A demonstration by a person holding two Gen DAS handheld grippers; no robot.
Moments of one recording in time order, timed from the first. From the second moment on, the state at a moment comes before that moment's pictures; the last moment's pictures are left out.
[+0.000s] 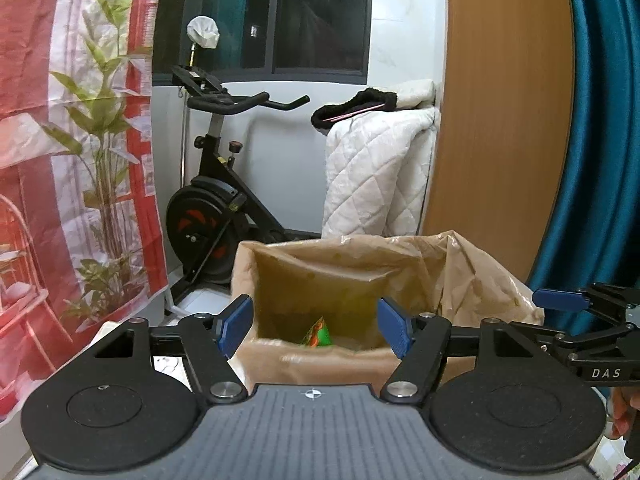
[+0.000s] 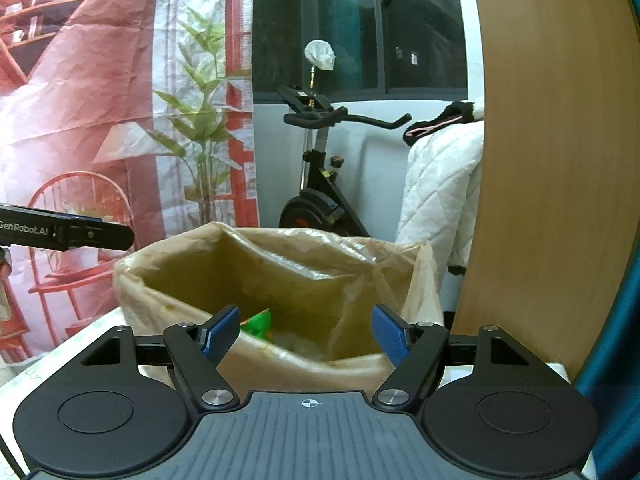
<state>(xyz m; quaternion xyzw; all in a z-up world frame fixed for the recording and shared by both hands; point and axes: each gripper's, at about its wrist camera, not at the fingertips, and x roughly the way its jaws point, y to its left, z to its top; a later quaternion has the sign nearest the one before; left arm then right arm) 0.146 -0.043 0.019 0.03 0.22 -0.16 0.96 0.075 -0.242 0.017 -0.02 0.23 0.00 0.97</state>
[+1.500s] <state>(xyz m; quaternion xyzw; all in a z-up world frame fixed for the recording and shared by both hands) 0.050 0.027 -0.112 -0.03 0.36 -0.21 0.91 -0.004 -0.137 -0.095 0.02 0.34 0.10 0.94</state>
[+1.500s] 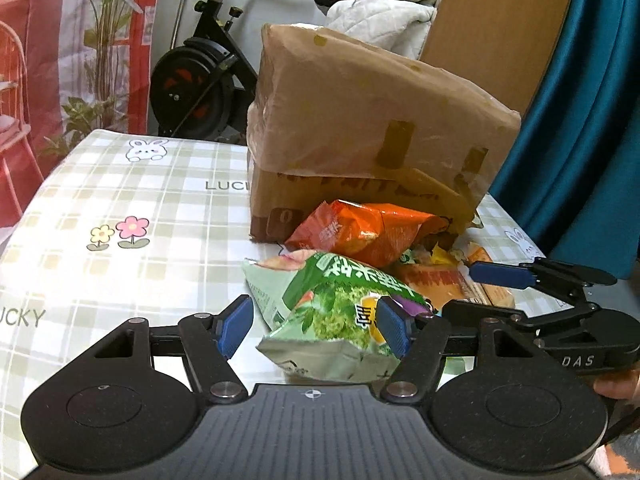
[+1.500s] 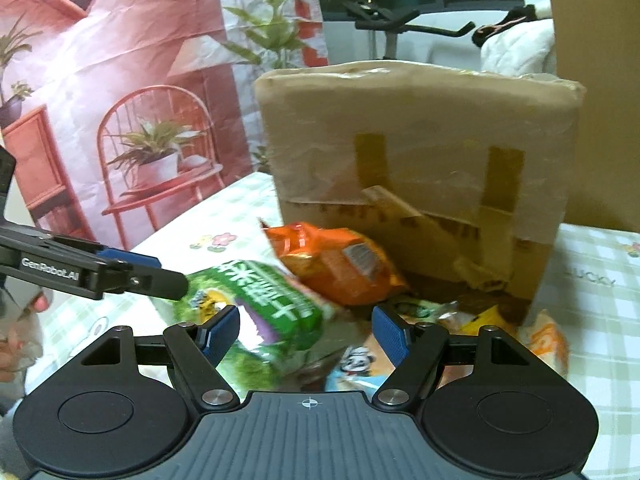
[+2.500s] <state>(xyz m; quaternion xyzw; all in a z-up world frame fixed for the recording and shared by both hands) 0.030 0.012 -0.079 -0.01 0.32 -0.23 0.92 -0.004 -0.092 -0.083 -0.02 0.35 0.17 0.92</state>
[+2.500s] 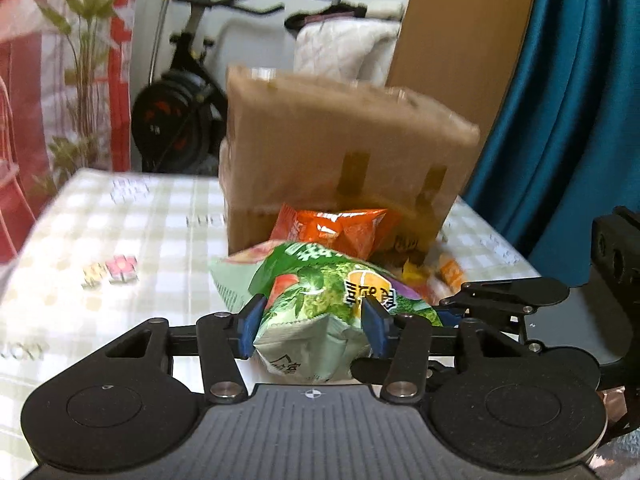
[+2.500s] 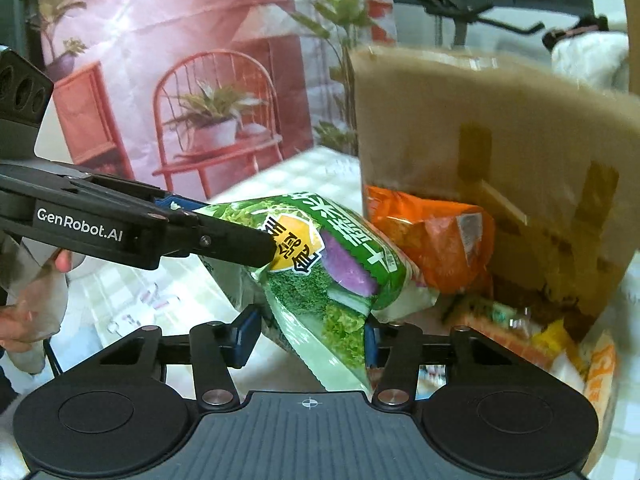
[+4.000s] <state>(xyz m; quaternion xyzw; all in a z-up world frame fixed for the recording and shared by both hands) 0.013 -0.010 0.039 -0.02 0.16 -0.26 0.95 -0.018 -0.107 0.065 -0.06 0.20 0.17 0.96</state>
